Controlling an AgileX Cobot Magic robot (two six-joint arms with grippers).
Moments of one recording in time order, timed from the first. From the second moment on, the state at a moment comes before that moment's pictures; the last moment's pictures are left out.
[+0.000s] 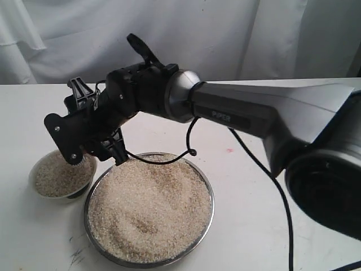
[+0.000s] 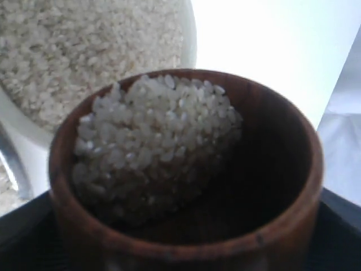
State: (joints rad) left arm 0.01 0.01 0.00 -0.04 0.29 0.01; right arm 0.96 2.33 -1.95 0.15 0.54 -1.63
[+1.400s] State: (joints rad) left arm 0.01 0.01 0.00 -0.04 0.29 0.01; right arm 1.03 2.46 -2.00 -0.26 0.08 -1.78
